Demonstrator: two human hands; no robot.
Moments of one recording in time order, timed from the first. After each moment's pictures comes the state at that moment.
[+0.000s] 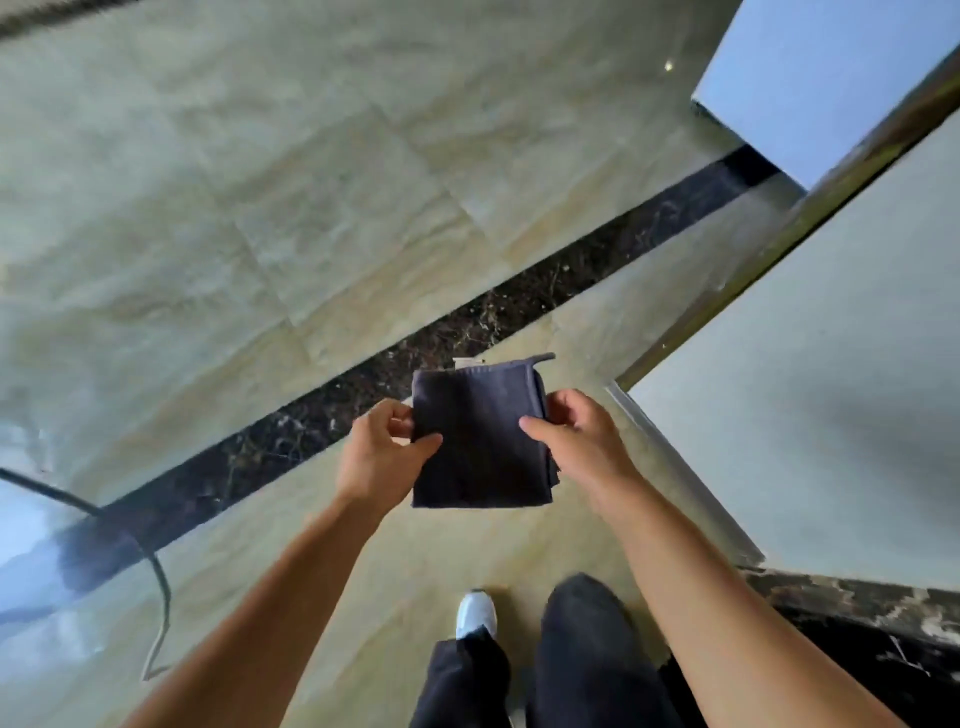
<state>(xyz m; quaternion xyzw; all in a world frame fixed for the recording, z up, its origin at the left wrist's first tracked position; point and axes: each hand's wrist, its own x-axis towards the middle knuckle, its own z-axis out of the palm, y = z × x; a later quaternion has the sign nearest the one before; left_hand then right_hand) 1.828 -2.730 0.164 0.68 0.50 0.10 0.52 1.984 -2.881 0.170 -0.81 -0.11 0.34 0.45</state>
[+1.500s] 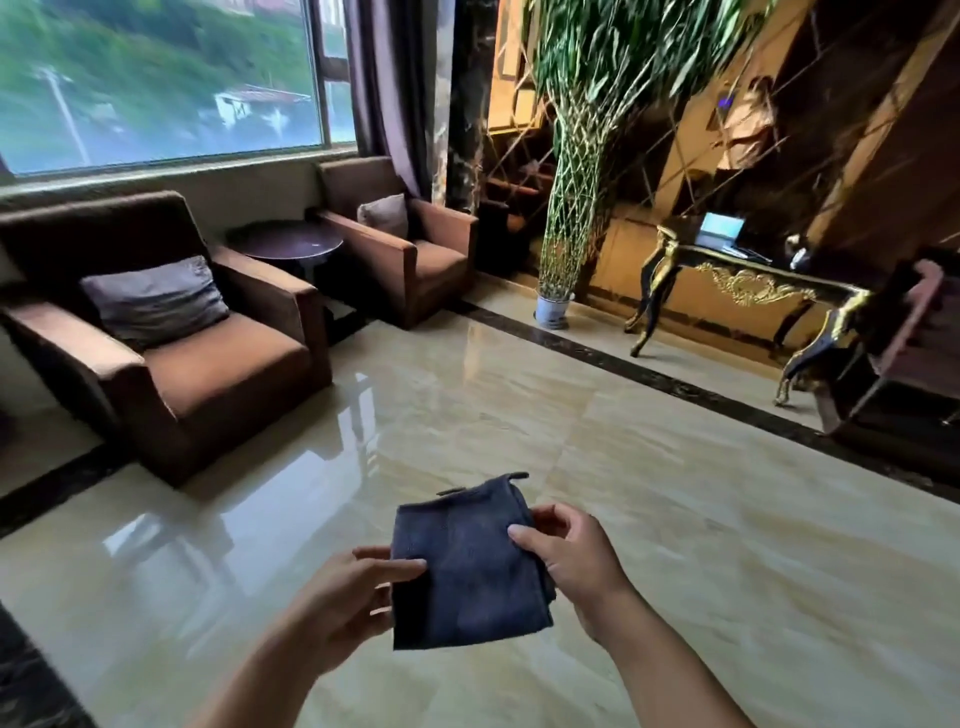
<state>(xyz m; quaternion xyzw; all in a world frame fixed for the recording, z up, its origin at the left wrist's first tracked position) 1.222 -1.725 0.317 0.20 0.59 0.46 0.64 1.442 -1.646 0.347 -0.55 -0.52 0.55 0.34</state>
